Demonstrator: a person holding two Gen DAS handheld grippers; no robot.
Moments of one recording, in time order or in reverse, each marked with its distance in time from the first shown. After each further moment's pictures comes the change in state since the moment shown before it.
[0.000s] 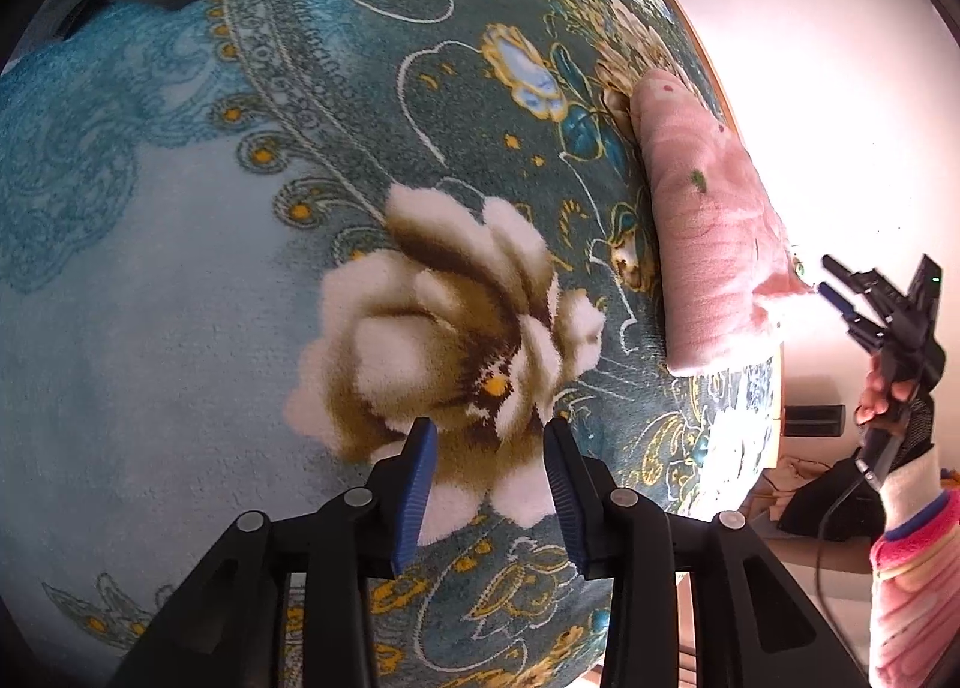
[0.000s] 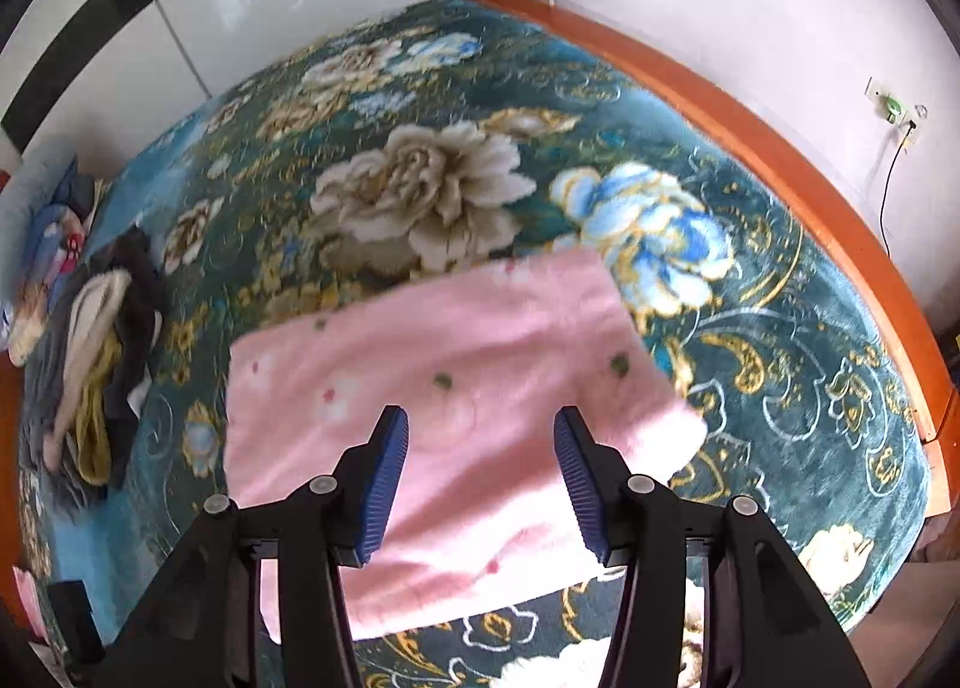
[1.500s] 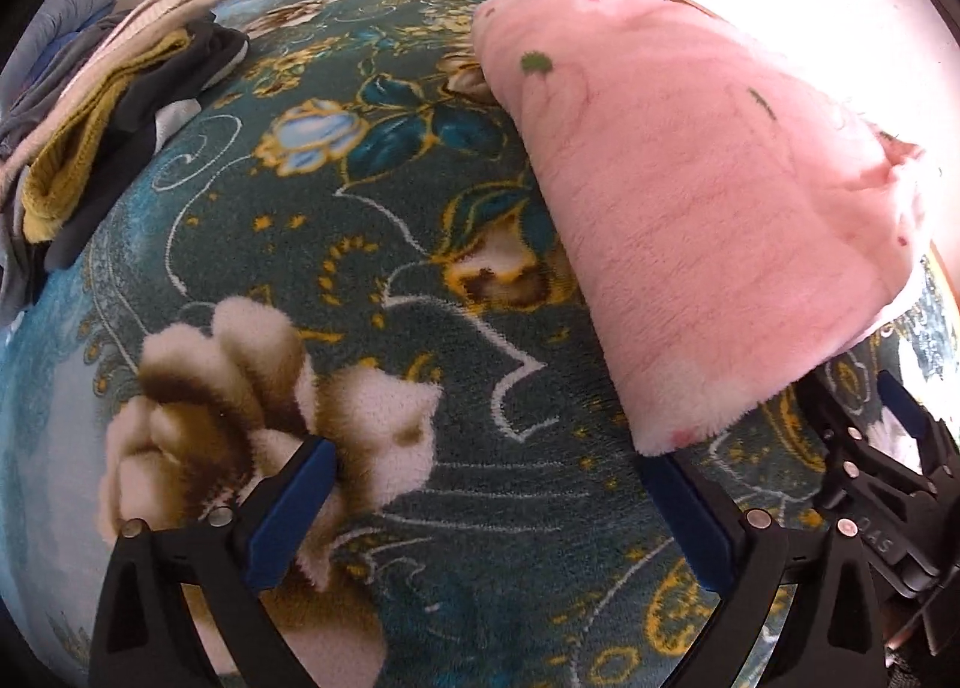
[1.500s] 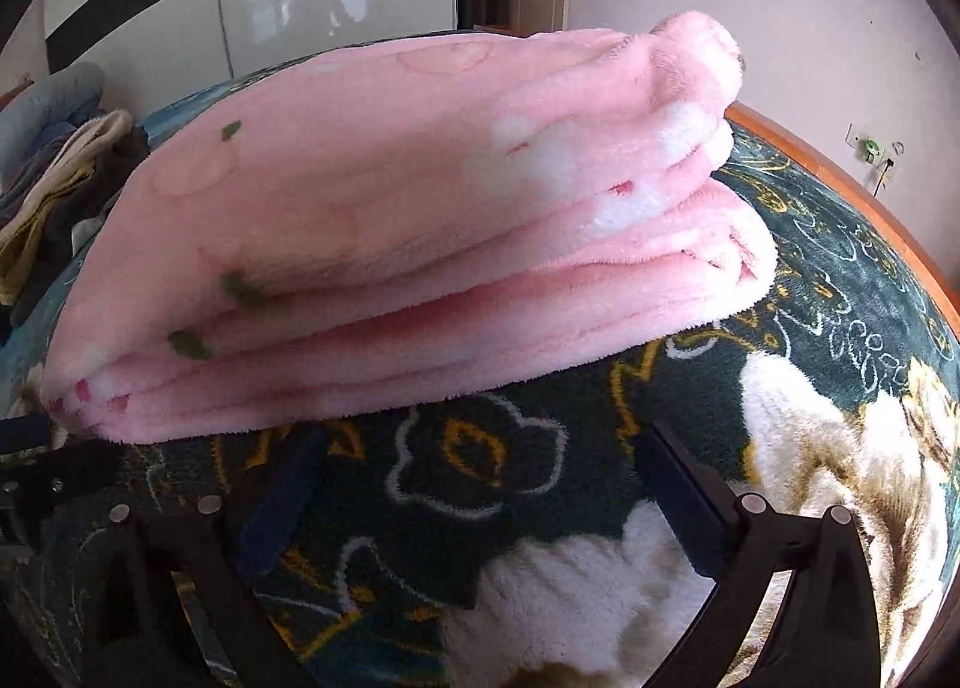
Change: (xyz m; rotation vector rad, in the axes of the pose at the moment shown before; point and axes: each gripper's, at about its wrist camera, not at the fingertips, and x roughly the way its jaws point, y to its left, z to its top) left arm 0.122 -0.142 -0.007 0.347 -0.279 0.506; right arm 0.085 0.002 -0.191 -0.109 -0.262 -0.065
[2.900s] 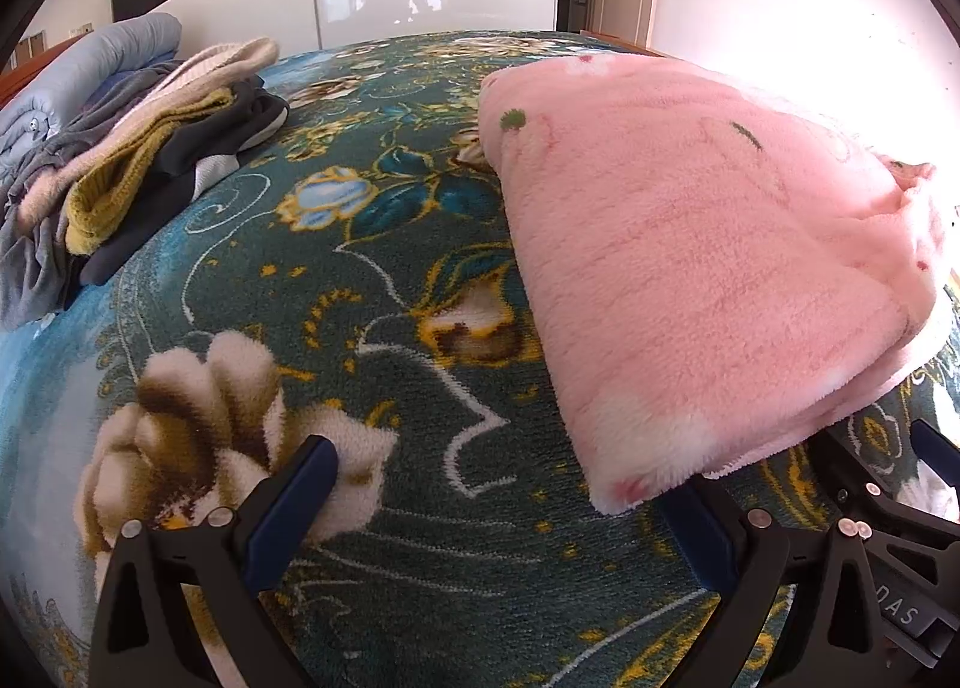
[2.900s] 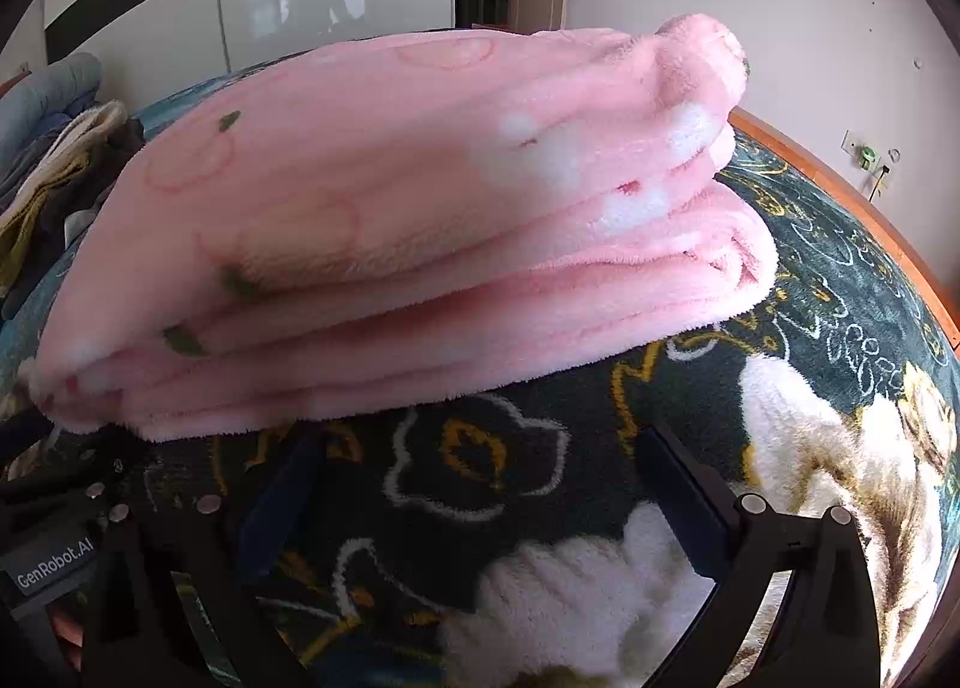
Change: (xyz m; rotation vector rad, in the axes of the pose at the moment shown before) left arm 0.004 -0.023 -0.011 -0.047 -0.223 0.094; right arm 0.021 0.014 -0.001 -0.016 0.005 -0.028
